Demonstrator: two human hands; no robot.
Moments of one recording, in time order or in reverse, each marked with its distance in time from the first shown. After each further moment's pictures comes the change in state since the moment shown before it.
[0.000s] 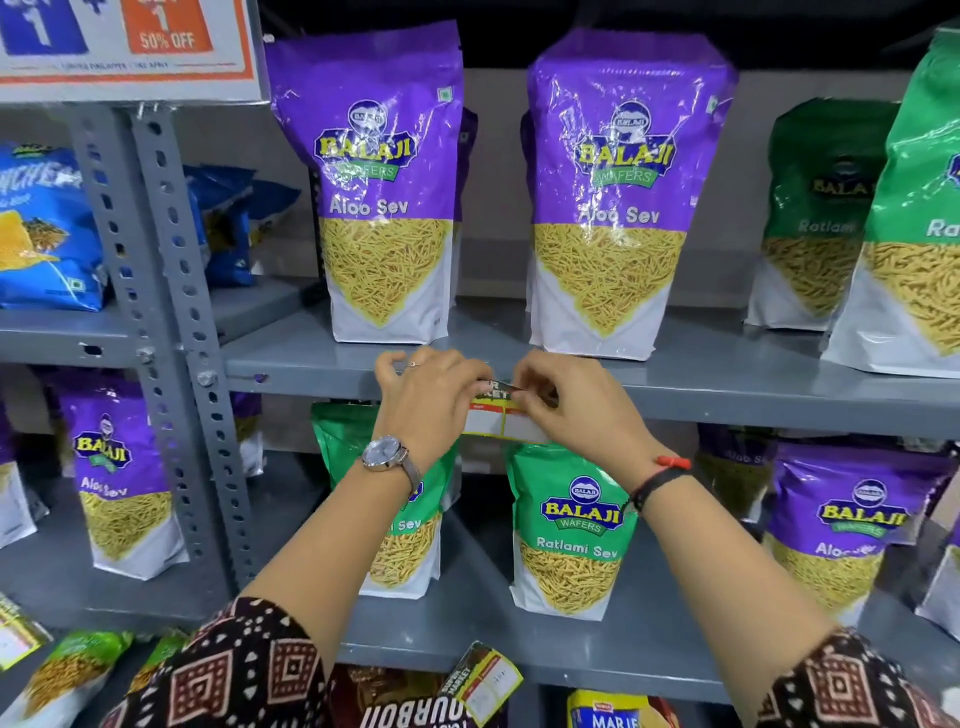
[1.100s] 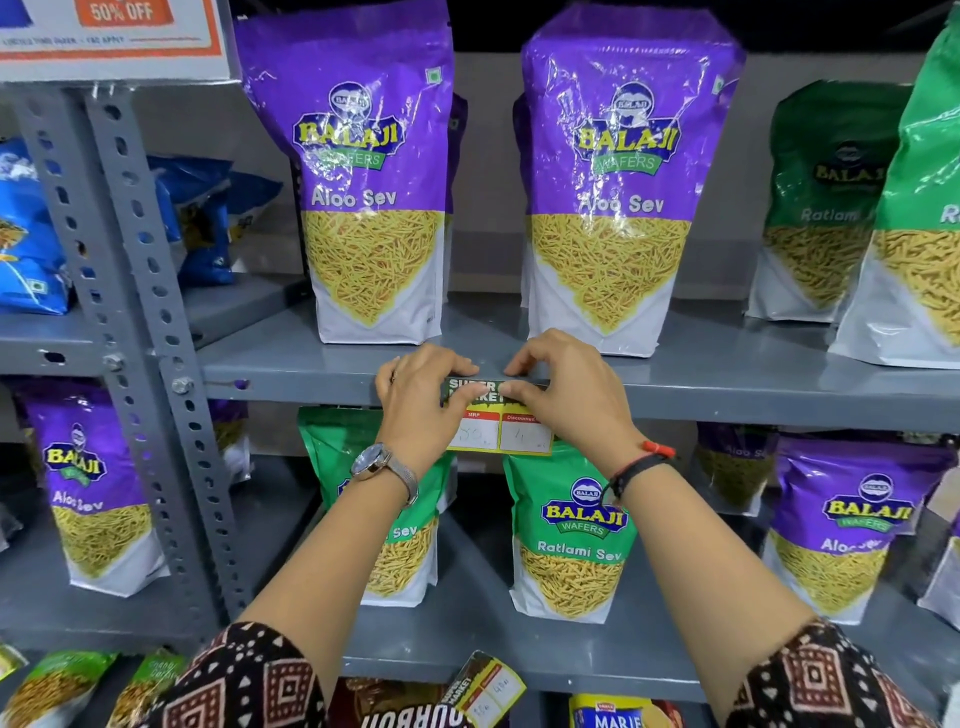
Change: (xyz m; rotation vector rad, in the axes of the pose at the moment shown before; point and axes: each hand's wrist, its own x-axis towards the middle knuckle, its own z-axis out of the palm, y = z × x) left_hand 0.001 -0.013 0.021 -0.283 0.062 -0.169; right_hand 0.016 -0.004 0.008 0.007 0.091 0.192
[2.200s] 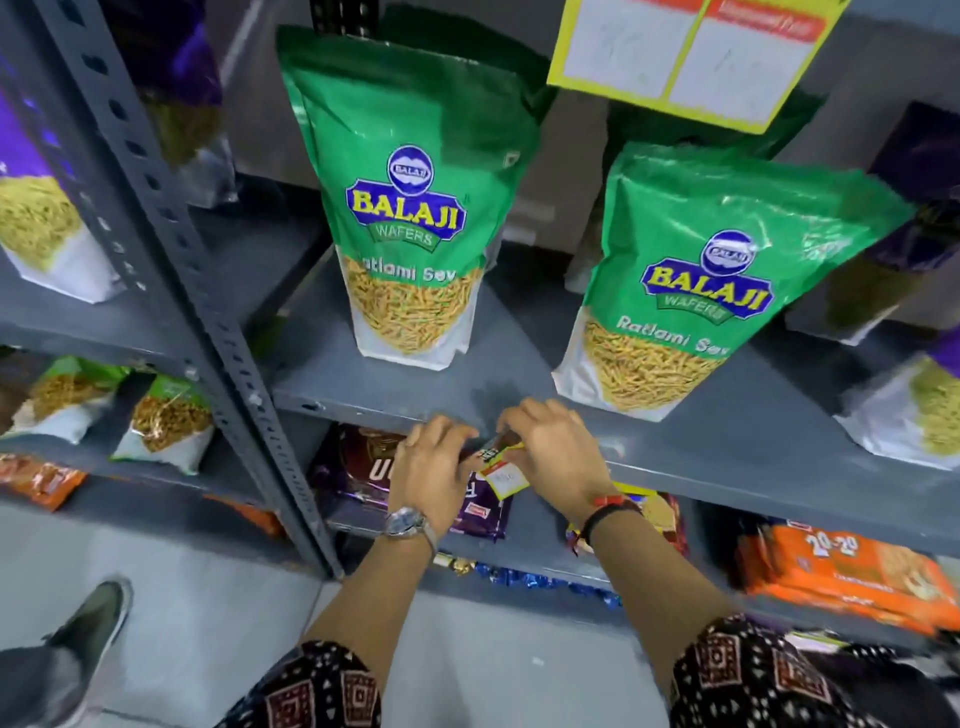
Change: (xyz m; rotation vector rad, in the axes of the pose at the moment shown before) left_hand -0.297 -0.088 0.086 0.095 -0.419 -0.437; right_hand -0.183 0.105 0.219 -0.246 -0.681 -0.076
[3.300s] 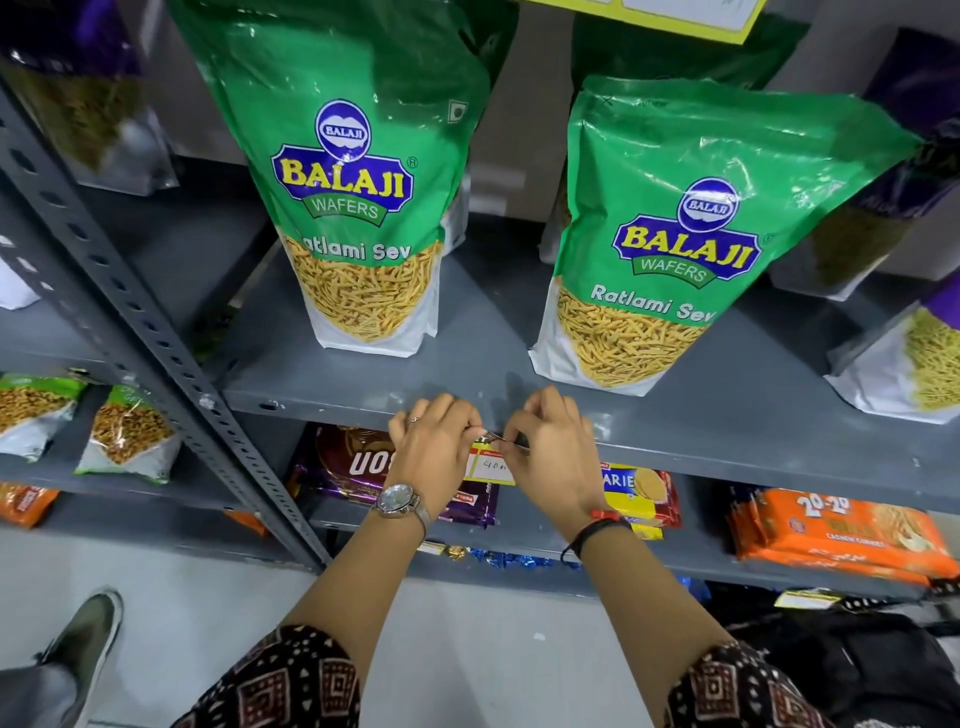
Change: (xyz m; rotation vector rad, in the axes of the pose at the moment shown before) left_hand 0.018 0.006 0.026 0.016 -0.019 0.034; right_hand -0.016 0.012 0.025 0.161 0.227 0.257
